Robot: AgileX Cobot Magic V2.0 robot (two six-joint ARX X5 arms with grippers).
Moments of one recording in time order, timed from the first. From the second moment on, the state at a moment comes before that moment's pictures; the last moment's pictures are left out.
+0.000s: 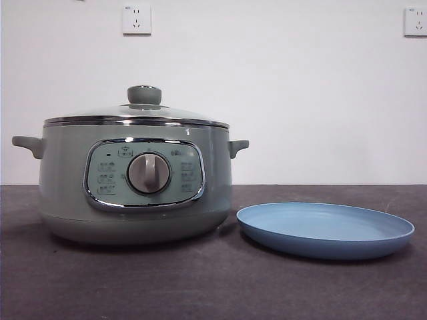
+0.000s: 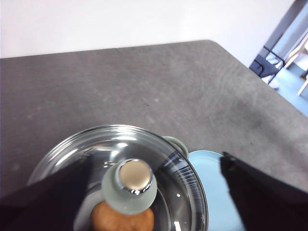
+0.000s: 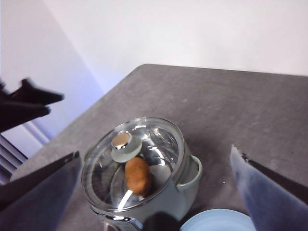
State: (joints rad) left arm -0.25 1.19 1.28 -0.51 0.40 -0.11; right arm 0.04 1.11 1.35 -0.59 -0.75 0.04
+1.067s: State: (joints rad) left arm -0.45 1.54 1.28 -0.46 0.03 -0.01; right arm 0.05 1.11 1.35 -0.66 -0.70 0.04
